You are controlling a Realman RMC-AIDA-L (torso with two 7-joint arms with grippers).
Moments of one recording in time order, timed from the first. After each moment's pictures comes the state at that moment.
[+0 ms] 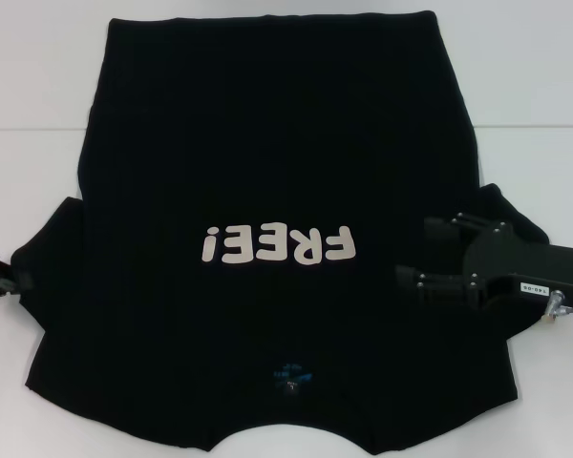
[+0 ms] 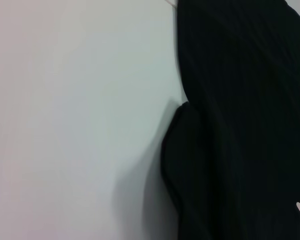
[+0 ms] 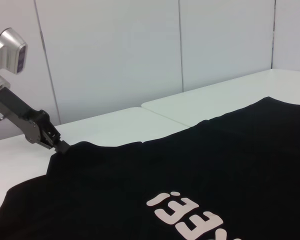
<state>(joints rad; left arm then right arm) -0.56 -1.88 0.37 0.55 2.48 1.28 -2.36 0.61 2.09 -0.50 -0.52 -2.11 -1.40 1.14</state>
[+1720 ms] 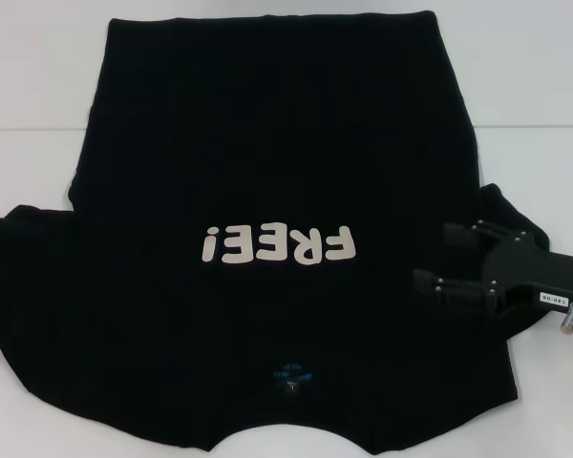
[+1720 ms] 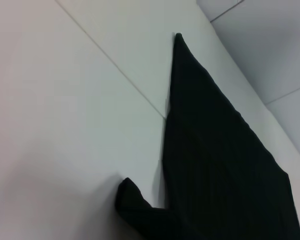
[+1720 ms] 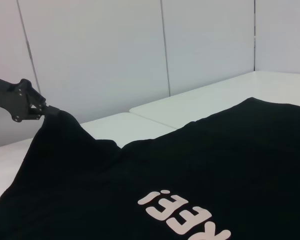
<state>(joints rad) -0.51 -1.88 0.08 0.62 2.39 1.37 -2.36 0.56 2.09 -0.49 -0.53 -2.07 -1.42 1.14</state>
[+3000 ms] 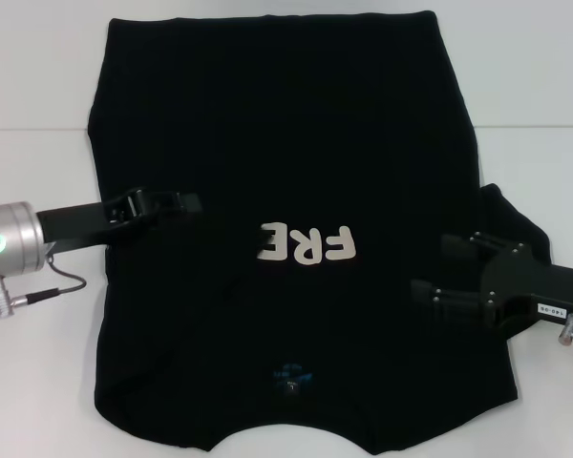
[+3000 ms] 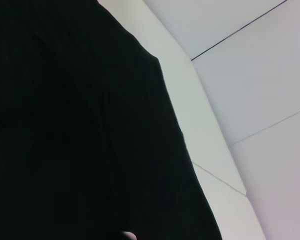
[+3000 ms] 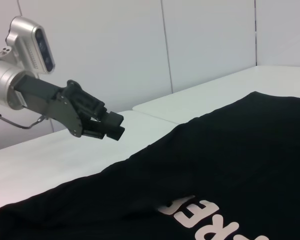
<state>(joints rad) -0.68 -2.03 0.33 0.50 2.23 1.37 -2.18 0.54 2.09 -0.49 -0.51 -2.07 -1.42 1.14</state>
